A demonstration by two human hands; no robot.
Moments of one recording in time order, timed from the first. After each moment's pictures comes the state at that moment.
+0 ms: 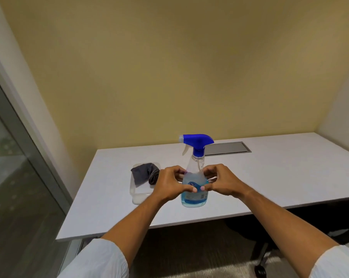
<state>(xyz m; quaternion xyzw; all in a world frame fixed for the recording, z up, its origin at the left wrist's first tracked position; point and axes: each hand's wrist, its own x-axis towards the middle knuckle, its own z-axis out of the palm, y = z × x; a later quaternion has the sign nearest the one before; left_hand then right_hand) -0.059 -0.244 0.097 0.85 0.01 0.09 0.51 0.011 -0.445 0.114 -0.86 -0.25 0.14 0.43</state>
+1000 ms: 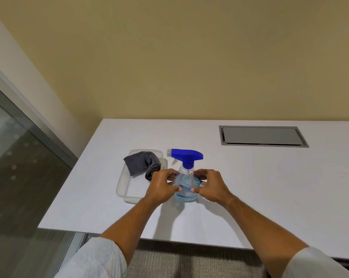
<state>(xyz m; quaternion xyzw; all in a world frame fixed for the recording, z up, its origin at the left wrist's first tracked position) 0.103 -0.215 -0.021 0.85 0.25 0.01 0.46 0.196 -0.375 -0.038 -0.84 -0.23 0.24 0.43</state>
